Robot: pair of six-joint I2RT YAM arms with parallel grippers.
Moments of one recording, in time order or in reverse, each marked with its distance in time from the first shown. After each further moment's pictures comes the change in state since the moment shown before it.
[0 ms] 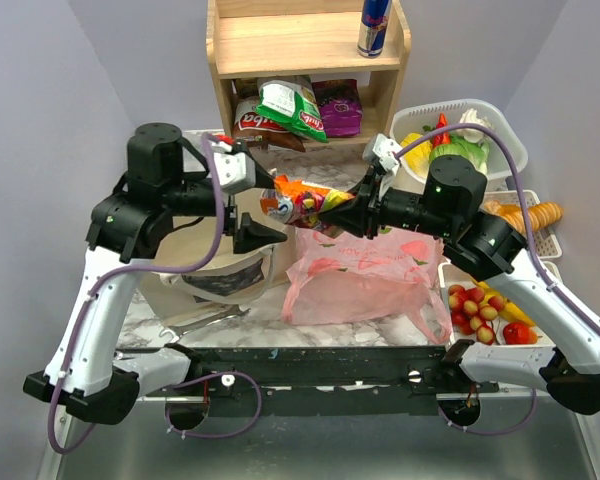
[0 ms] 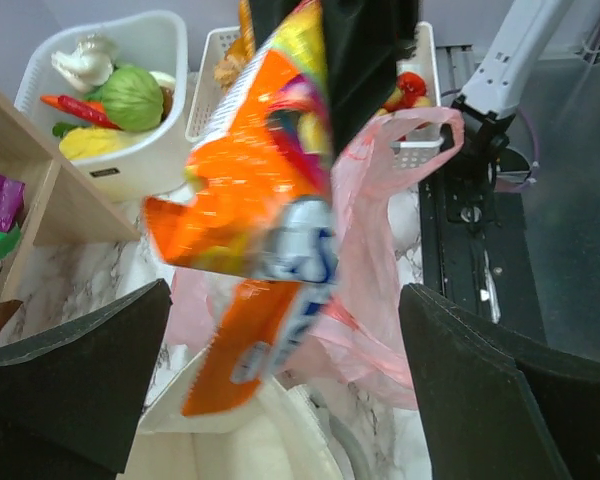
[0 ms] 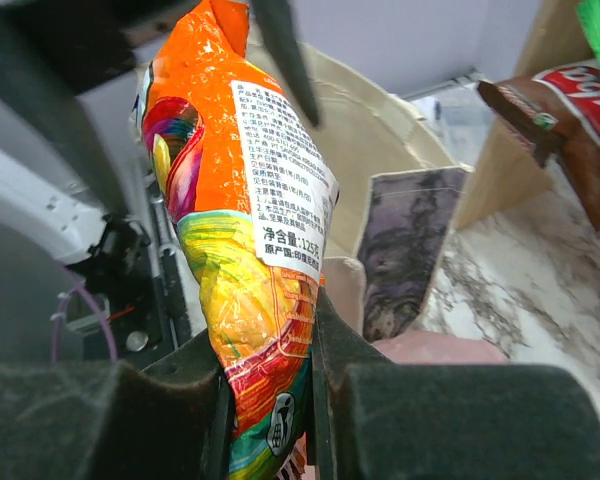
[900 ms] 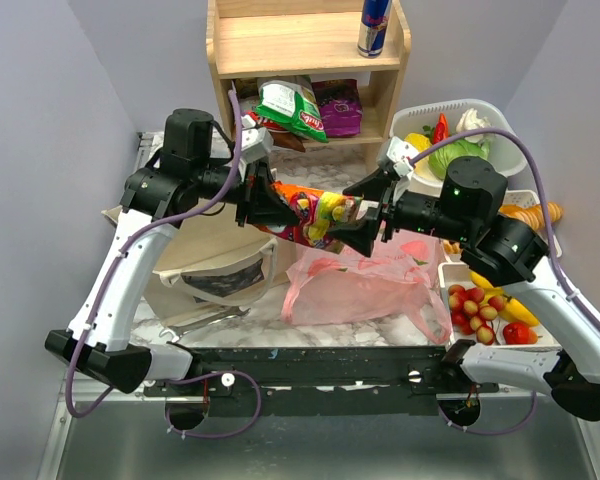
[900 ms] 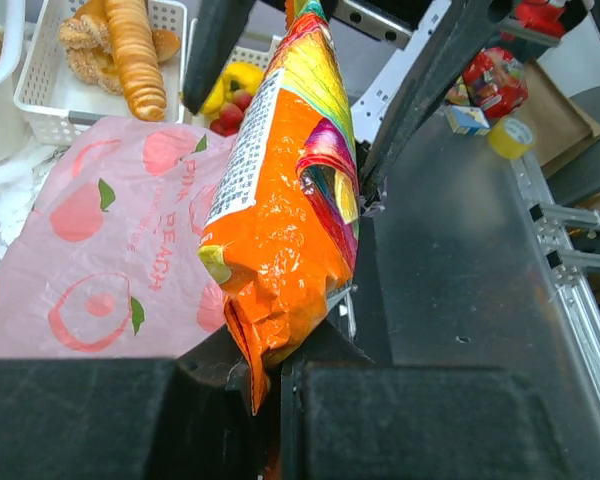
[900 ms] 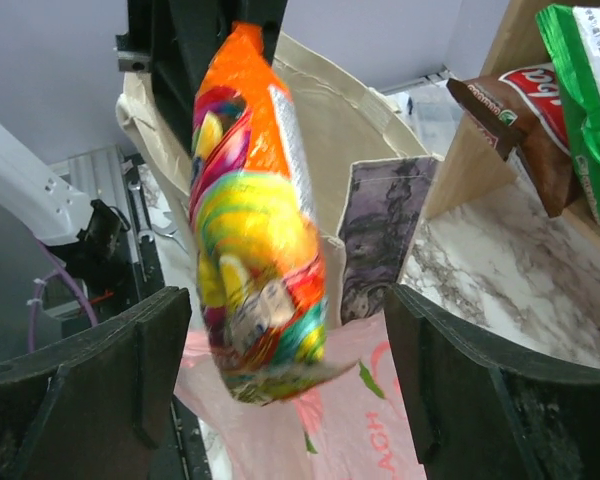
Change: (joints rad) left arm -0.031 0.174 0.003 -0.027 0.177 -0.224; right arm -0.002 -0.037 0.056 -0.117 -0.002 -0.090
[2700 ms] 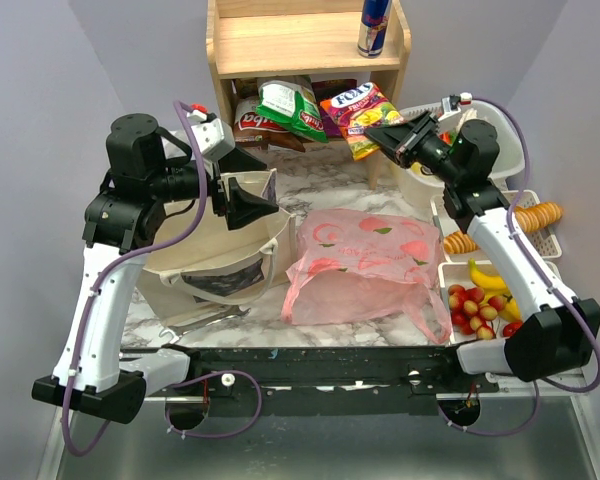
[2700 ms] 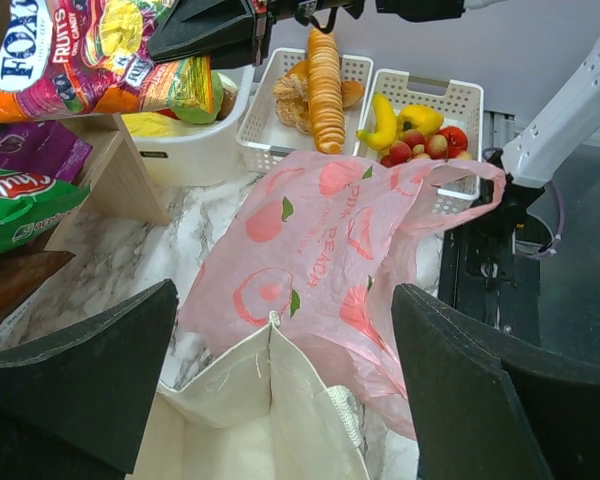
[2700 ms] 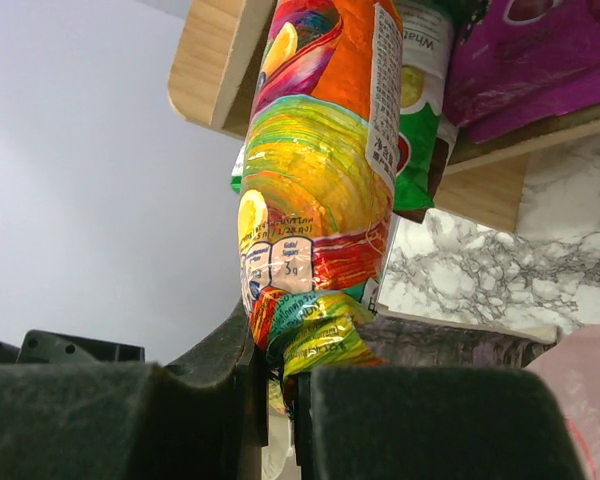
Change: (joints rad) left arm 0.148 -0.167 -0.070 0.233 -0.195 -0.036; right arm -0.564 0.242 -0.216 0.636 -0.102 1.234
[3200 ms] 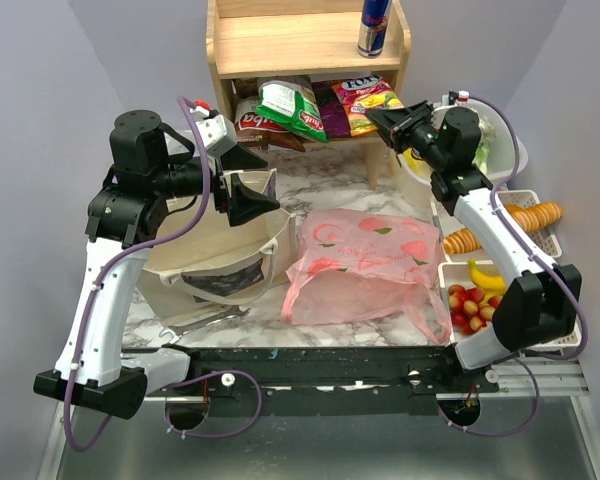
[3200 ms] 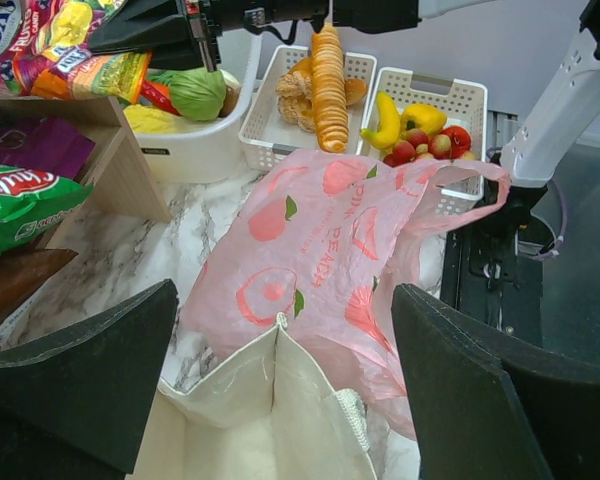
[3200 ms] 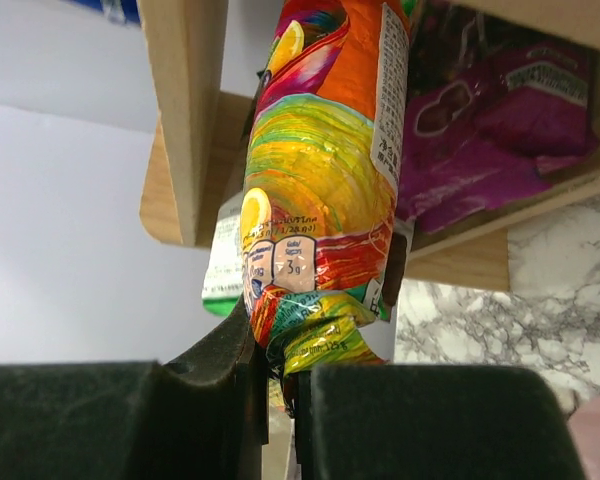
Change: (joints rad) left arm 0.000 0.023 0.011 0.001 -0.006 0.000; right arm 0.002 0.168 0.085 0.042 0.182 0.118
